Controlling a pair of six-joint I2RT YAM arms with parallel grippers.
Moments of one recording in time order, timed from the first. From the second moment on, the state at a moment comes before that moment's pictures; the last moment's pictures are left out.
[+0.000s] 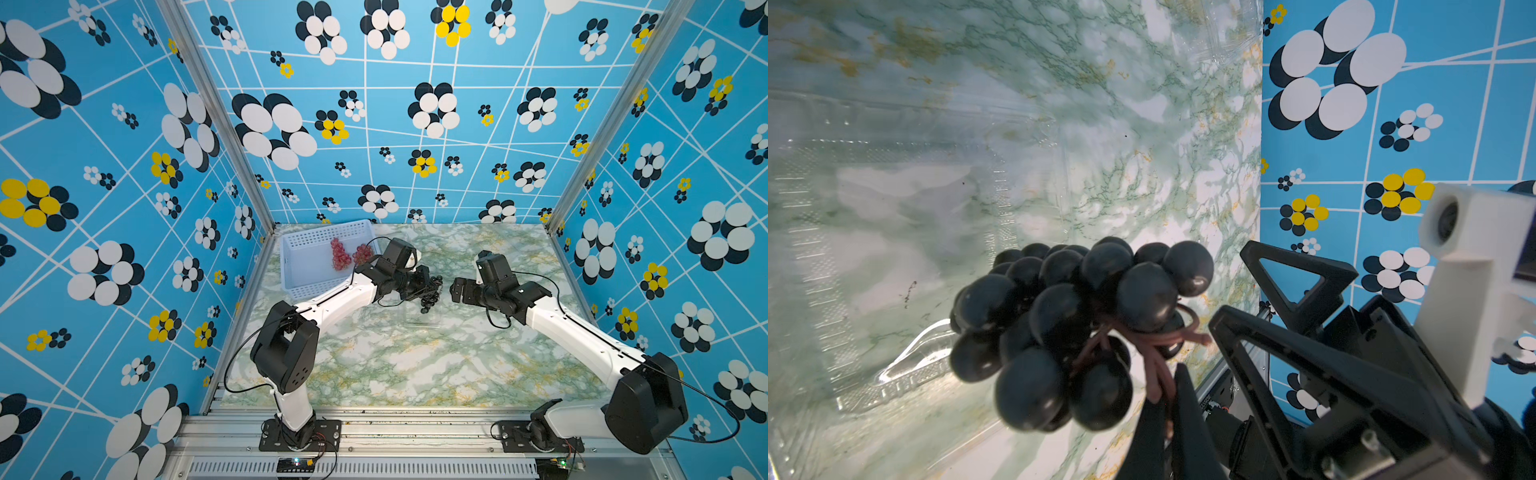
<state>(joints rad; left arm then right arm) -0.63 1.78 1.36 -0.30 0.52 -0.91 0.47 1.37 1.04 -0.53 0.08 0.52</state>
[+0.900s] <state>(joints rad) -0.64 1.81 1.22 -0.19 0.54 -1.00 0.47 1.39 1.00 -0.50 0.06 0.52</state>
